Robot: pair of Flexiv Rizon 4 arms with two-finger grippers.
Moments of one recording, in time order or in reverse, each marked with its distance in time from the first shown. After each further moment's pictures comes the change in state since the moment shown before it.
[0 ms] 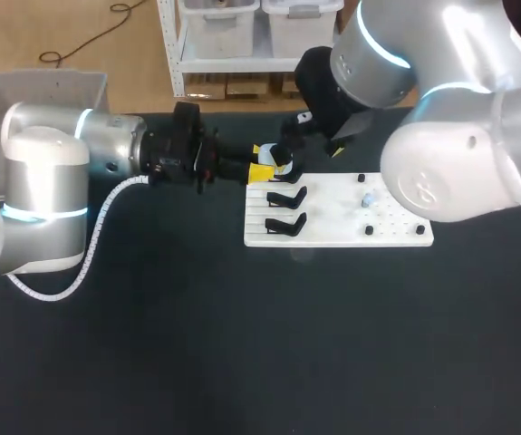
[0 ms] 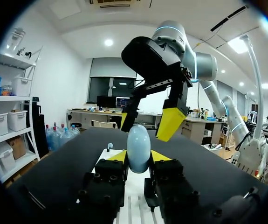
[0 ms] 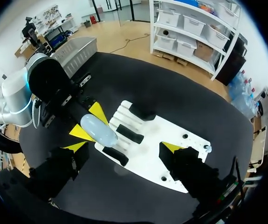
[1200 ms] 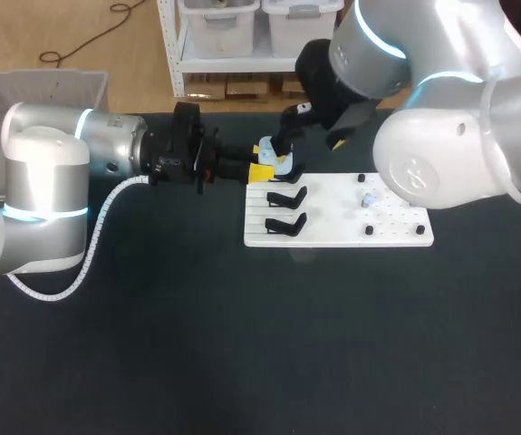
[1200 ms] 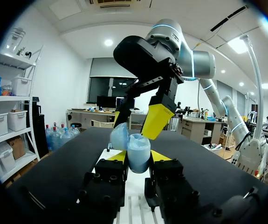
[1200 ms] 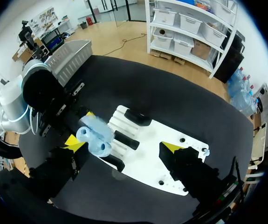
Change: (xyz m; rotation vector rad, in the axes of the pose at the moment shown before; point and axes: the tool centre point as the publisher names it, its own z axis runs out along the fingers) left arm 0.000 0.001 0.000 0.001 -0.001 0.000; right arm -0.015 -0.010 0.002 0.009 -0.005 0.033
